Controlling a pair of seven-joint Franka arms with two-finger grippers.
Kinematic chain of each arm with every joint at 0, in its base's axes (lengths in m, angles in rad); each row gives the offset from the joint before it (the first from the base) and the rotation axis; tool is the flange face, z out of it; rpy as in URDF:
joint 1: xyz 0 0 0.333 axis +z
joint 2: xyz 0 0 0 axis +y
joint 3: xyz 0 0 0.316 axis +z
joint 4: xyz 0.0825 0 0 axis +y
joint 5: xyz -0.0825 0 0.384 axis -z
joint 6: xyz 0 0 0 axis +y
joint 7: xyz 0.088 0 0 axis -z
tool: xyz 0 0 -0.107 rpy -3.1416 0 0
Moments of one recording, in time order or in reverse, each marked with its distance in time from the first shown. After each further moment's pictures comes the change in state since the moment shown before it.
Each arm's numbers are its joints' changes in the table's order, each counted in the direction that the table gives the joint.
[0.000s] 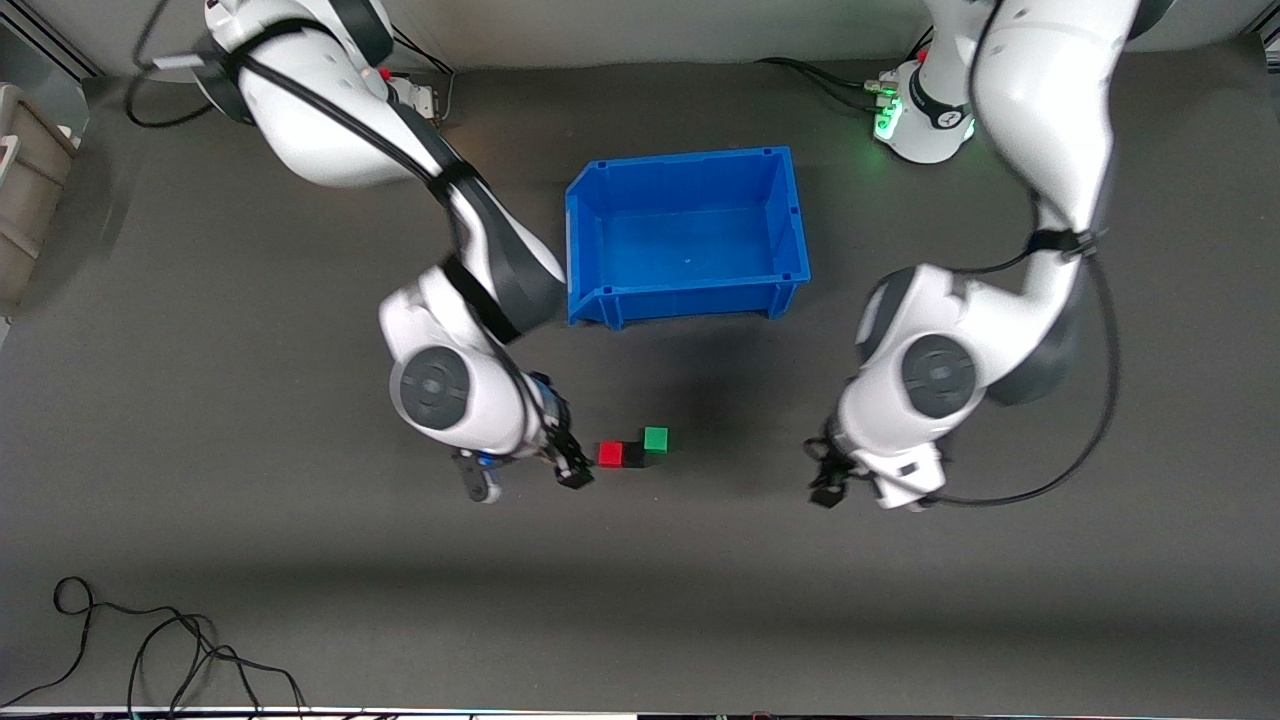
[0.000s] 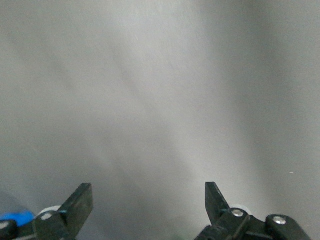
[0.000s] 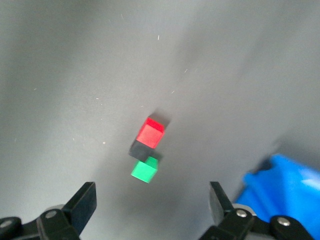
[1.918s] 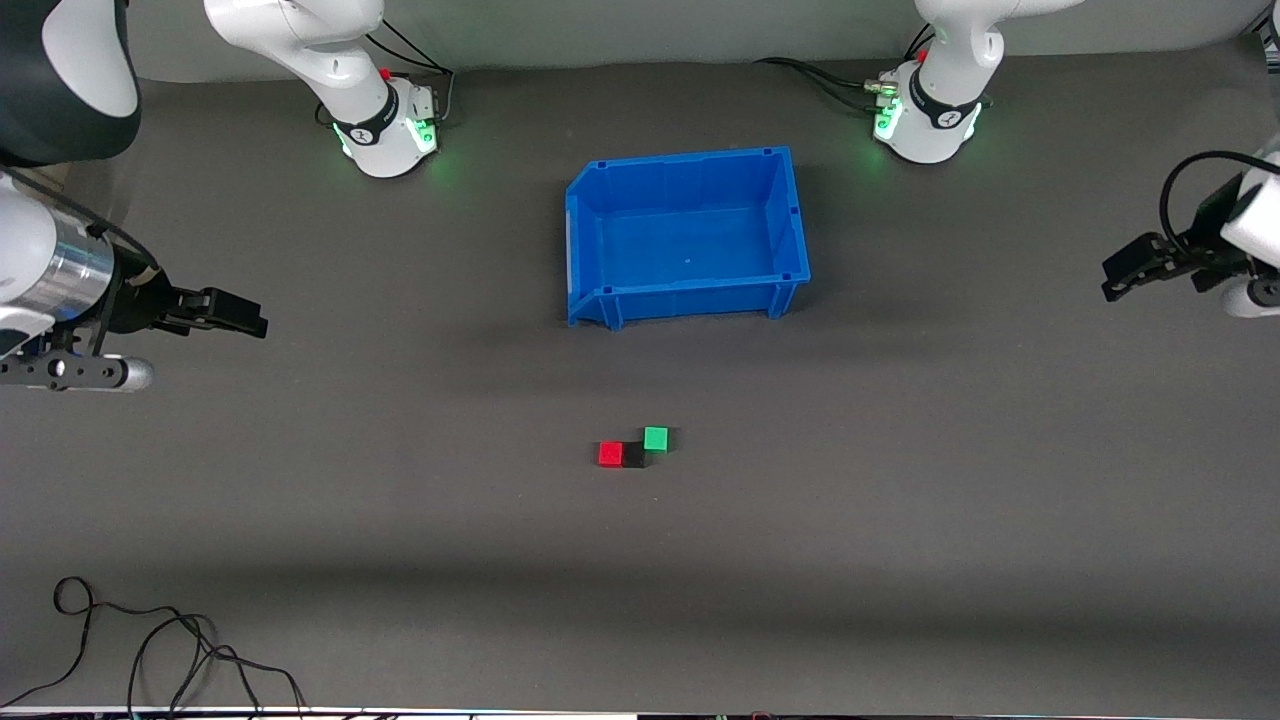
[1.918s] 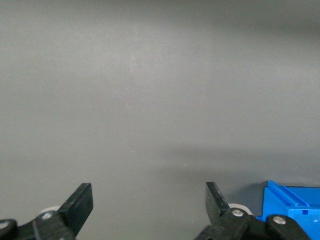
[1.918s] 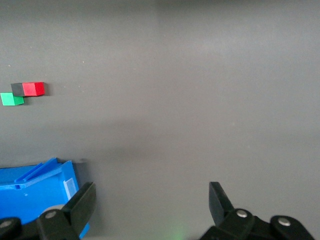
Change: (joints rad) left arm 0.376 -0.589 0.004 0.252 -0.038 0.339 1.379; right arm -0.339 -0.642 -0.080 0.507 0.098 0.193 -1.349
